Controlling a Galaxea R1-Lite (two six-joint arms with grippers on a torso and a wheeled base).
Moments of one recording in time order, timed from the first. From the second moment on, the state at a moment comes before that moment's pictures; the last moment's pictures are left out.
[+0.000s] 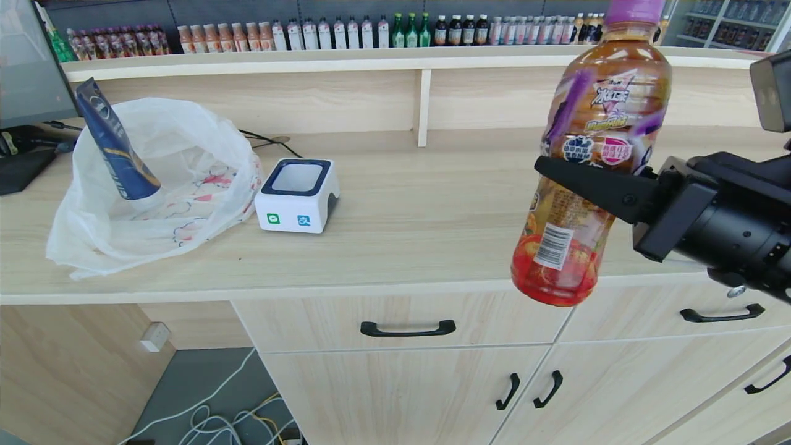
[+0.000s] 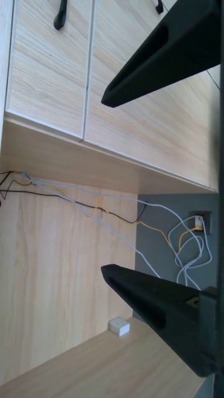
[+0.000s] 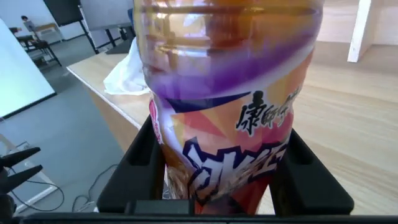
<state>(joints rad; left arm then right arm) 0.00 0.00 0.00 0.00 0.00 -0.01 0.54 1.39 -0.73 -0.90 0.37 0.18</state>
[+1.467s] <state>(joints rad) 0.00 0.00 0.00 0.00 0.00 -0.01 0.81 1.53 -1.00 -0.91 0.60 0.33</state>
